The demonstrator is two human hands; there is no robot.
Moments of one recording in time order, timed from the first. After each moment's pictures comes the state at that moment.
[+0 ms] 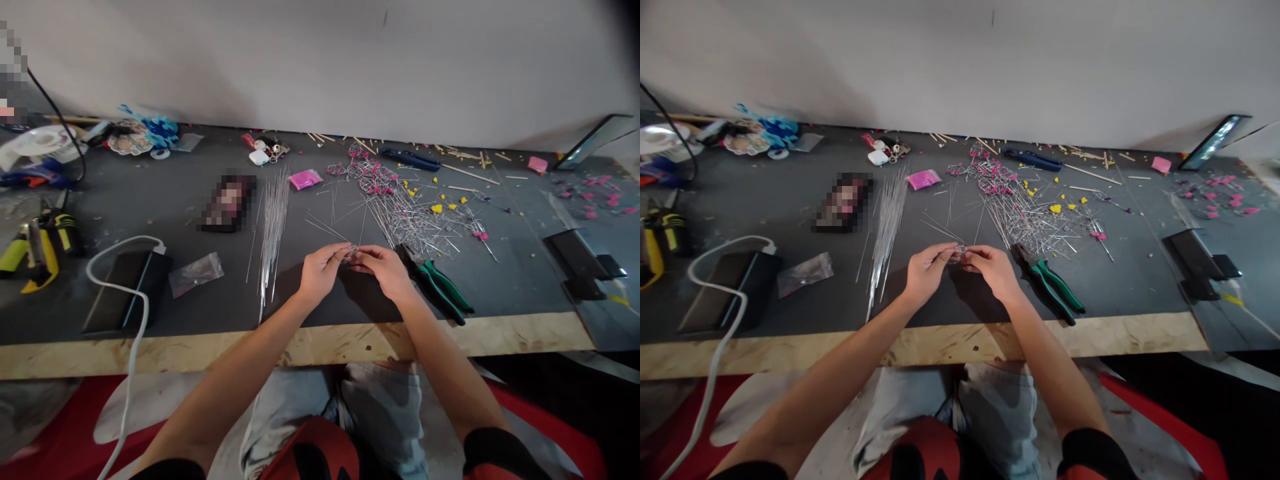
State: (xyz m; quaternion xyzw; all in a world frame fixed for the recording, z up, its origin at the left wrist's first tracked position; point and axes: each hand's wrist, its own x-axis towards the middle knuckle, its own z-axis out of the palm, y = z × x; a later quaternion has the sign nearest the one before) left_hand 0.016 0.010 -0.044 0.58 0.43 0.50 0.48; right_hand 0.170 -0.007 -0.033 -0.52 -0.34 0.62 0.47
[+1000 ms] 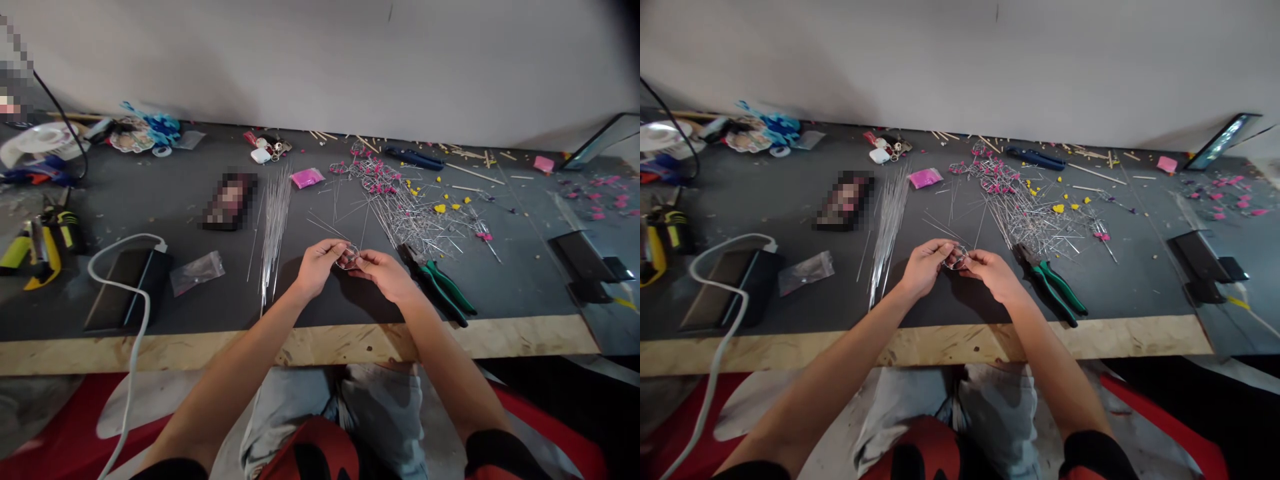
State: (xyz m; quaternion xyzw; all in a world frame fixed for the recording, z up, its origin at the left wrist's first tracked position) left_hand 0.017 0.024 -0.049 0.41 0.38 0.48 0.68; right_hand 0.169 -0.010 -0.031 -0.48 -0.35 0.69 0.41
